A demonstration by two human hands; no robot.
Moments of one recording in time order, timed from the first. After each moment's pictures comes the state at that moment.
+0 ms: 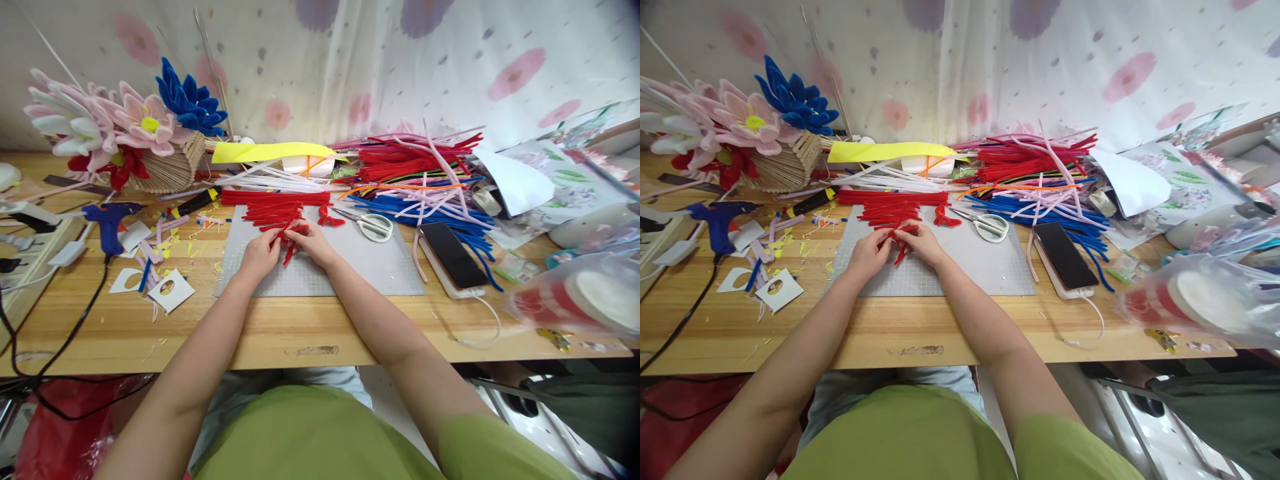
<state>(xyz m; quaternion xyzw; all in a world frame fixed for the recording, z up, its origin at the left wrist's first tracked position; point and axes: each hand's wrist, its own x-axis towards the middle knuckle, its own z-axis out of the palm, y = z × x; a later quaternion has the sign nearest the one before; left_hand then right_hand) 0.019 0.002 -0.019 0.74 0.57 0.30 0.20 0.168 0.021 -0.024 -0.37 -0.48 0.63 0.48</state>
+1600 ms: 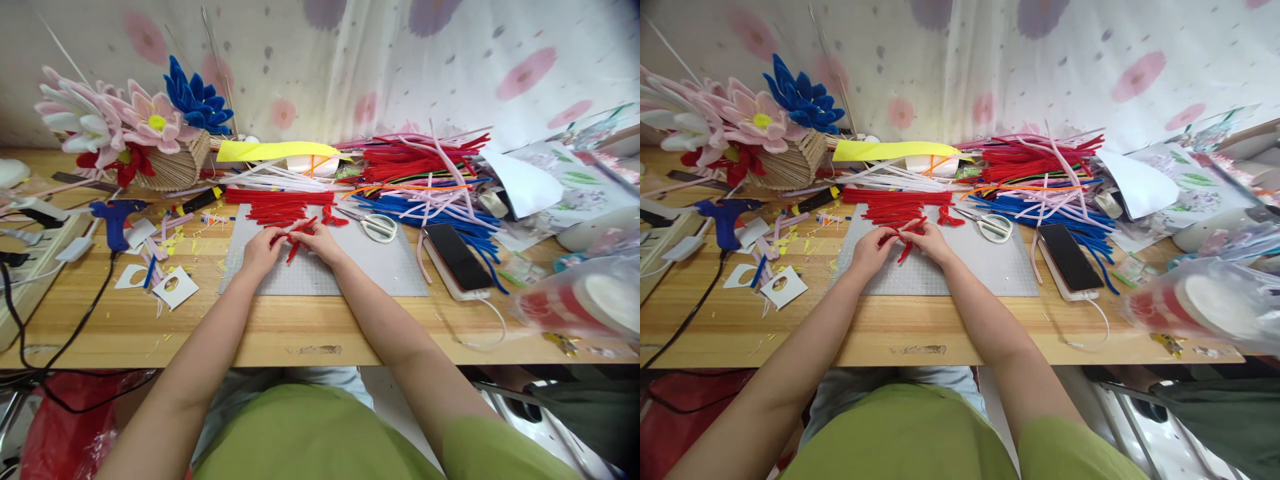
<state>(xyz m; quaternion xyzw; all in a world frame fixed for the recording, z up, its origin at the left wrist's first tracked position) 0.015 0.004 -0.021 0.75 0.56 0.32 0.17 0.177 0.022 -0.021 -0.41 -0.54 0.59 0.44</state>
